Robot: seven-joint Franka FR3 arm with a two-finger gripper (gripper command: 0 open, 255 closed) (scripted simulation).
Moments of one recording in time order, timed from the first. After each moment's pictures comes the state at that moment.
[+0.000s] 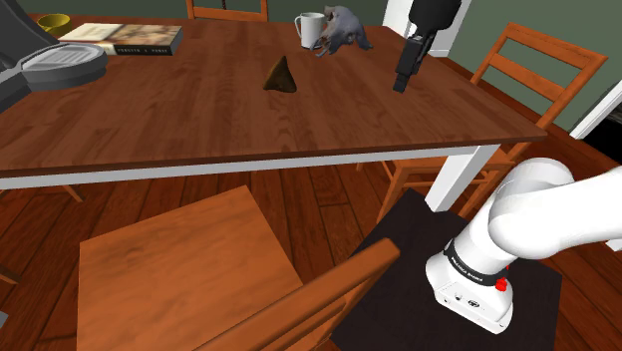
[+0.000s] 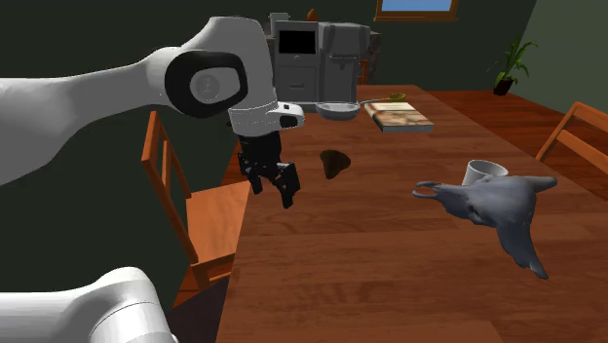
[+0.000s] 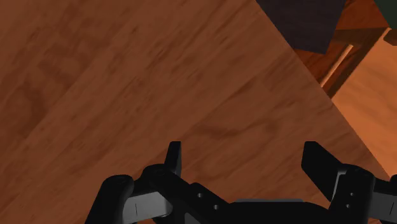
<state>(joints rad) -0.02 -0.80 0.06 -2.29 -0.04 1.57 -0.16</state>
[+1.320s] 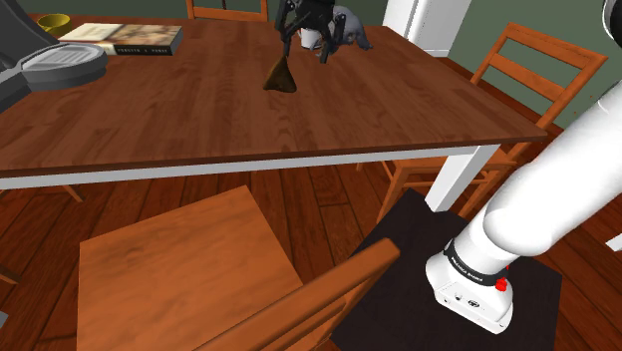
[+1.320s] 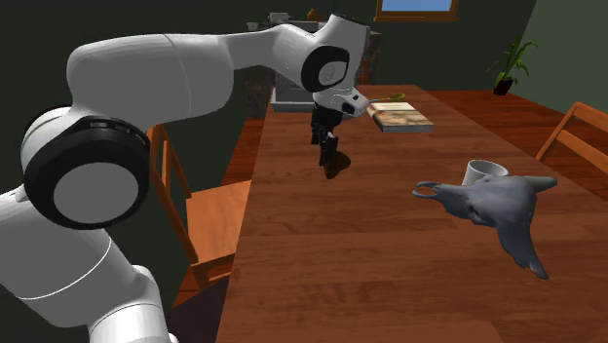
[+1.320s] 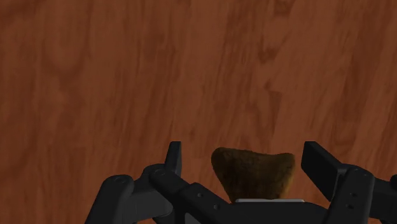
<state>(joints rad) -0.12 -0.09 0.16 -1.70 0.25 1.62 0.50</state>
